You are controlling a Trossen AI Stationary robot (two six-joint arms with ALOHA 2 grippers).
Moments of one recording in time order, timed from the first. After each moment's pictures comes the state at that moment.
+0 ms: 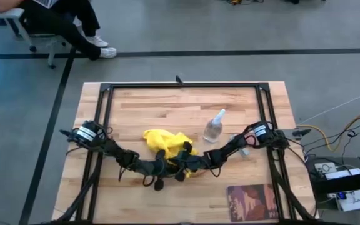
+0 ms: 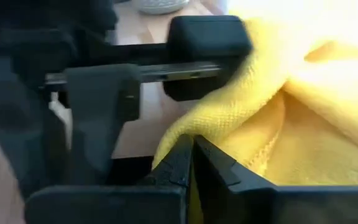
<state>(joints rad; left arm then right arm) -0.46 1.97 0.55 0.95 -0.33 -0.37 0.26 2.22 1.05 0.71 0.46 0.31</state>
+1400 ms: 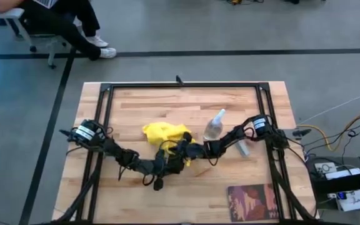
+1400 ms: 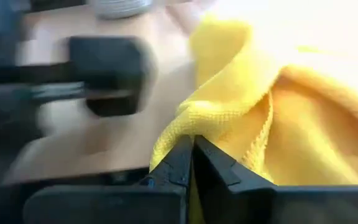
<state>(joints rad) -0.45 1.97 0.53 0.94 -0.28 -0.43 0.11 2.20 1.03 0.73 0.35 0.23</state>
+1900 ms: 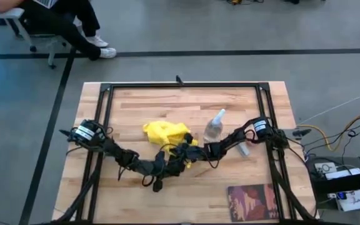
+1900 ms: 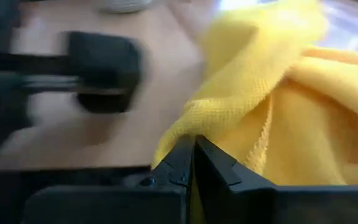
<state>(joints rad) -0.45 1.97 0.53 0.93 -0.26 -0.45 0.21 2.20 1.02 0.74 0.34 0.20</state>
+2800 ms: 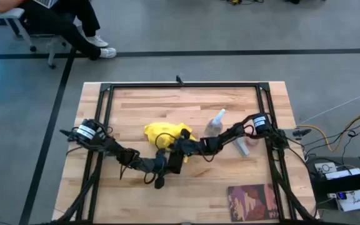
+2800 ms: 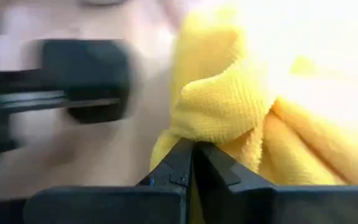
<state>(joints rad) -0.42 1.97 0.53 0.94 -0.29 -0.43 0.09 2.19 1.09 0.57 0.34 0.21</state>
